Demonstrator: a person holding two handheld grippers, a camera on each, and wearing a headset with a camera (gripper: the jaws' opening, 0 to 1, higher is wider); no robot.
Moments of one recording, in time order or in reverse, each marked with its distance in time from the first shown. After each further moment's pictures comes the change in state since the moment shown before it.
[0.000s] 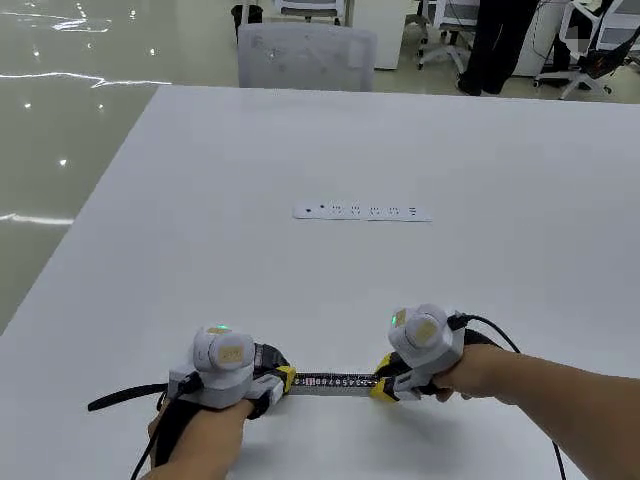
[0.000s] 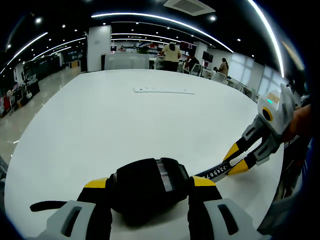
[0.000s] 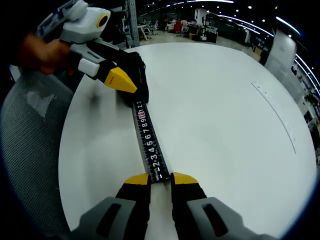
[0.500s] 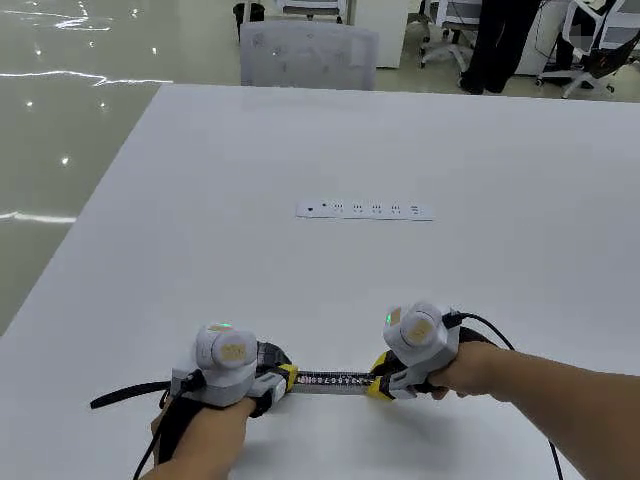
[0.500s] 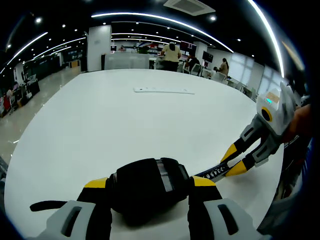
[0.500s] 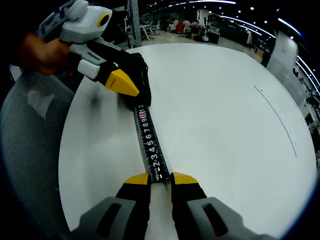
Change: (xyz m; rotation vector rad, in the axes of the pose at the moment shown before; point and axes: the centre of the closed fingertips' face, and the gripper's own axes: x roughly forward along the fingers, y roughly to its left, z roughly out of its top) left arm 0.000 0.000 0.000 -0.003 0.001 0.000; right arm 0.004 0.003 0.007 -0.014 -0.002 0.009
